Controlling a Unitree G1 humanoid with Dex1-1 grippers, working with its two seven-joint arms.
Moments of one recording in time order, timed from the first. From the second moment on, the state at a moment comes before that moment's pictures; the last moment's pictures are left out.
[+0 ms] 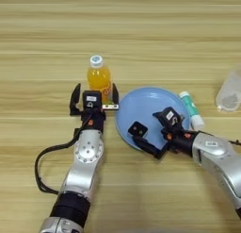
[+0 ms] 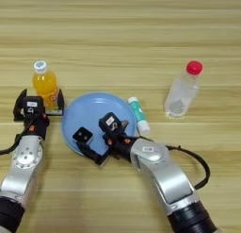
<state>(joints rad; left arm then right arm) -0.14 -0.04 -0.11 0.35 0.08 -0.29 0.21 -0.09 -0.26 0.32 -0.16 0.15 0.47 0.55</state>
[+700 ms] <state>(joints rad) -0.14 -0.04 -0.11 0.34 0.08 -0.29 0.21 -0.12 -0.26 0.33 -0.12 0.04 0.42 0.50</state>
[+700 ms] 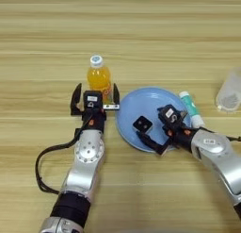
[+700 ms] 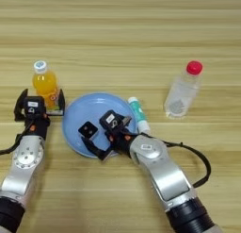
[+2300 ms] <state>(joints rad) -0.14 -0.04 -0.12 0.35 0.08 -0.29 0.22 -0.18 -0.22 0.36 -0.04 0.02 0.43 0.51</state>
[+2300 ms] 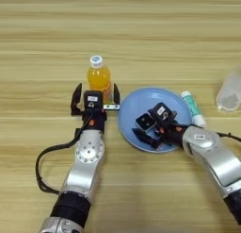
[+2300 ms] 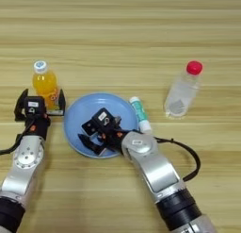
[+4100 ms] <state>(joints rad) -0.14 -0.04 -0.12 0.35 0.08 -0.29 0.21 -0.05 -0.38 0.00 -0.41 0.16 0.57 0.49</state>
